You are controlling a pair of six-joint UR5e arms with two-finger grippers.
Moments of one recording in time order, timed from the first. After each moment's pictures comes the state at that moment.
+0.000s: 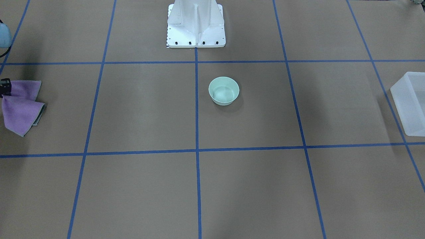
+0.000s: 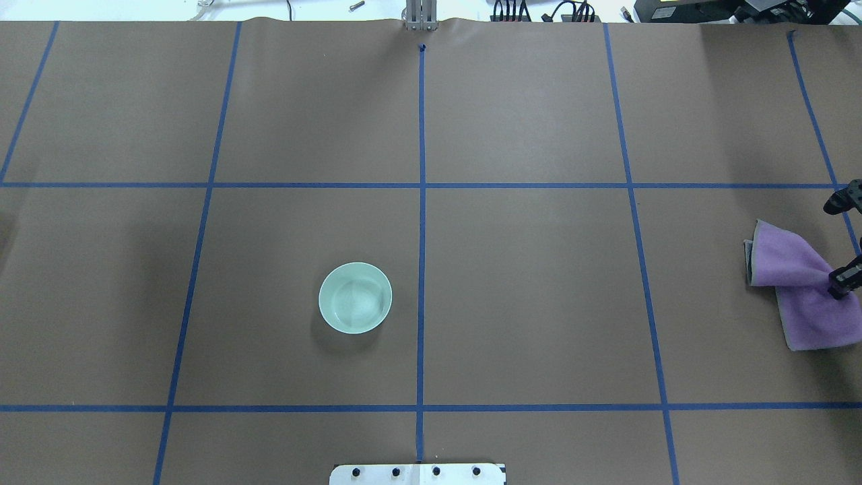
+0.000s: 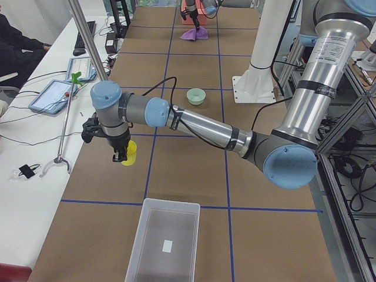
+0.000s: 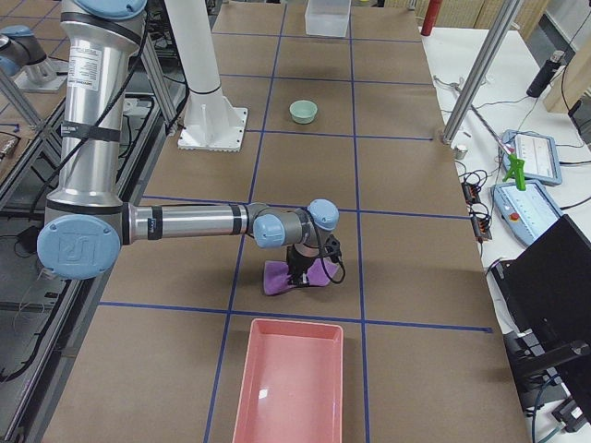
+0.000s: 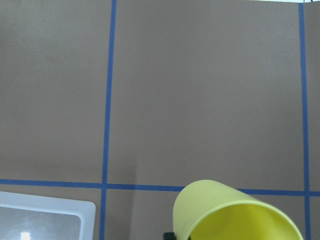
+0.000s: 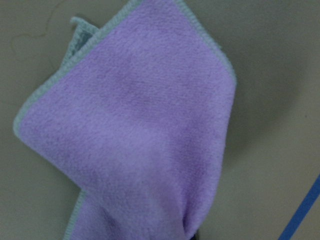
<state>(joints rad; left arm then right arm) -1.60 -1.89 -1.54 -1.39 -2.34 -0.03 1.08 -1.71 1.70 -1.47 2.27 0.07</state>
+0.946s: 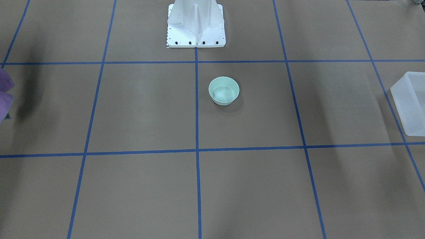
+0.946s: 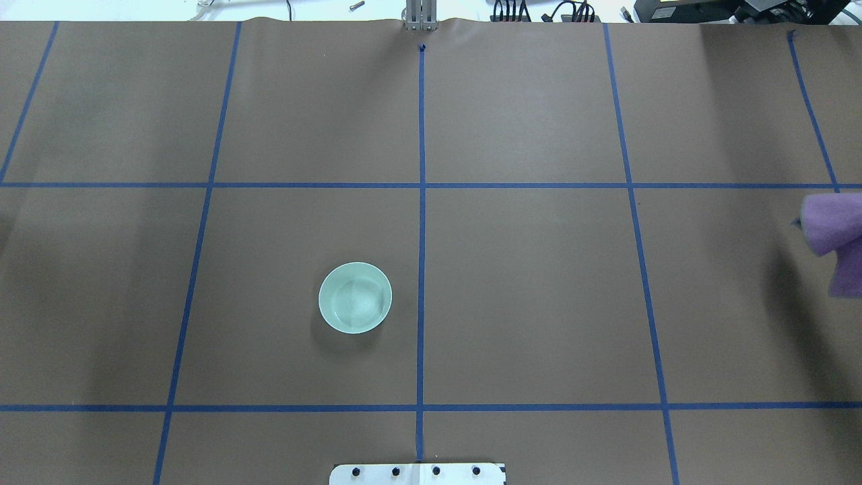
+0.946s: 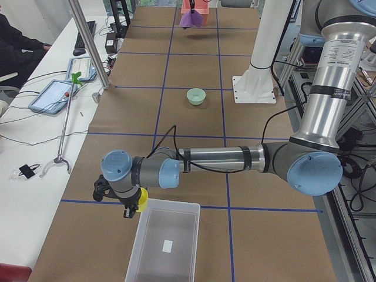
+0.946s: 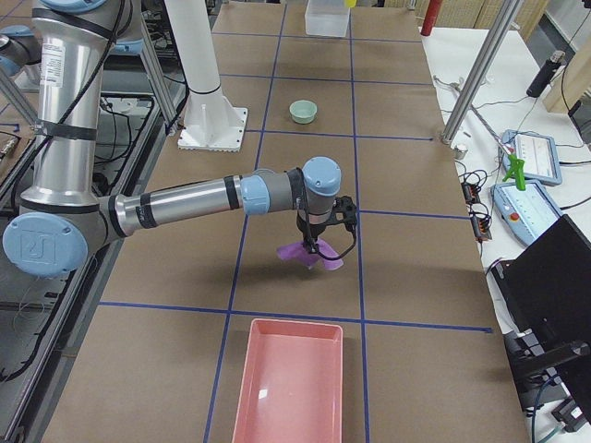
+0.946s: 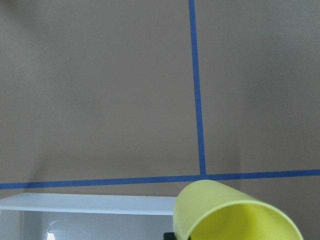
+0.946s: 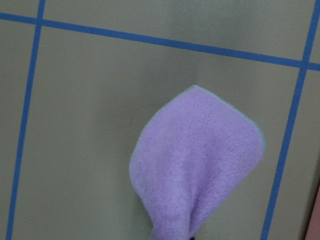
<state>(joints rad) -1.64 -1.75 -1.33 -1.65 -2.35 0.08 1.39 -1.71 1.99 -1.71 2.43 0.07</state>
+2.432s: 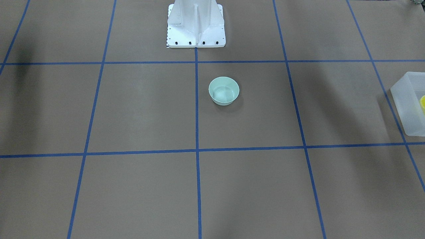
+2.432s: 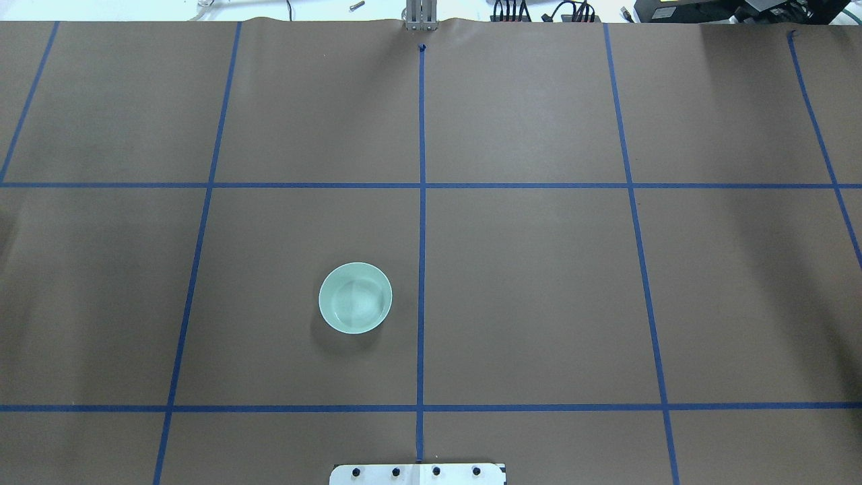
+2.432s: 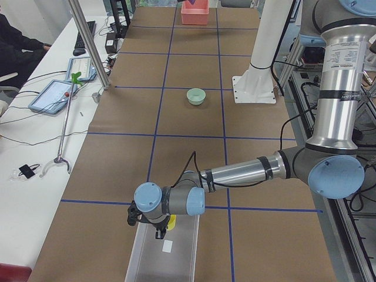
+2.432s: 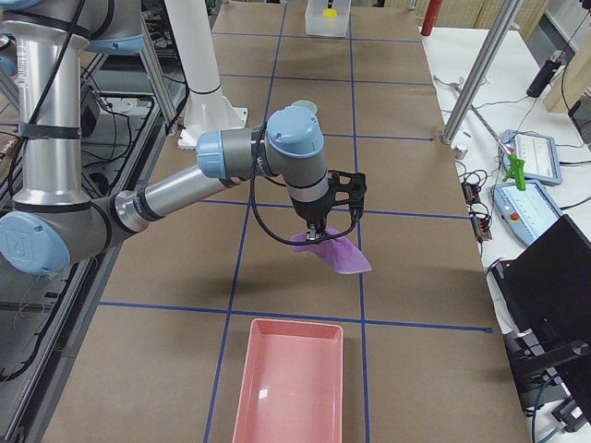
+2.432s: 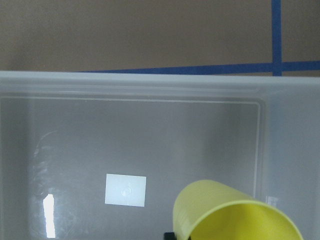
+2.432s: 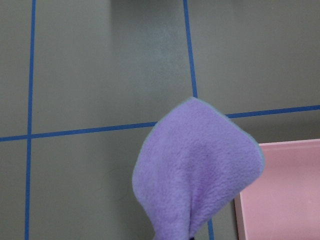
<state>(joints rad) -1.55 -1.61 -1.26 -1.80 -2.35 0.08 1.75 -1.64 2.09 -1.90 2.39 0.08</state>
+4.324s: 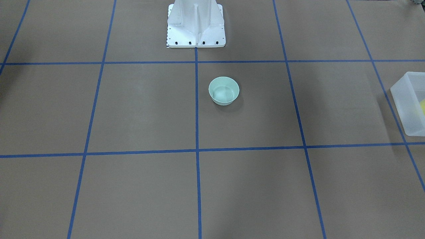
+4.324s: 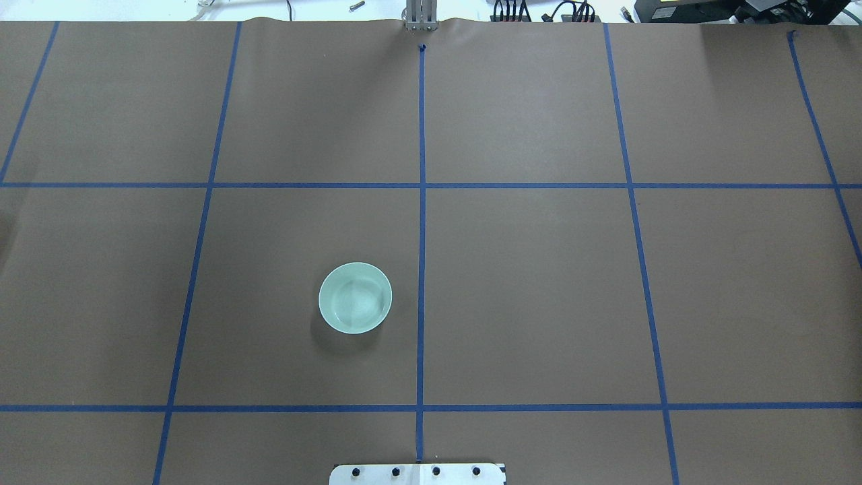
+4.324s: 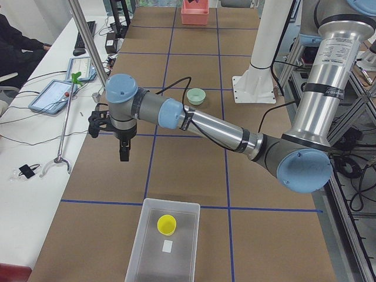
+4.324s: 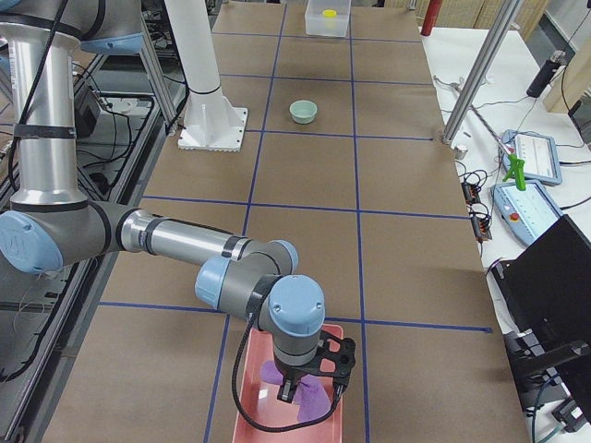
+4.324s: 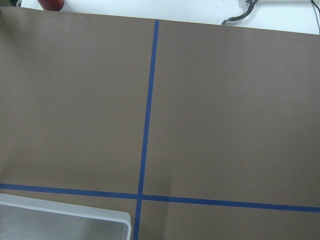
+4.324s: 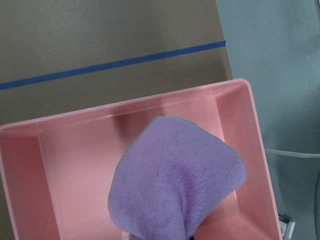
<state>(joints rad) -1.59 -1.82 -1.71 -1.50 -2.40 -0.37 1.90 -1.62 1.53 -1.71 2.15 -0.15</state>
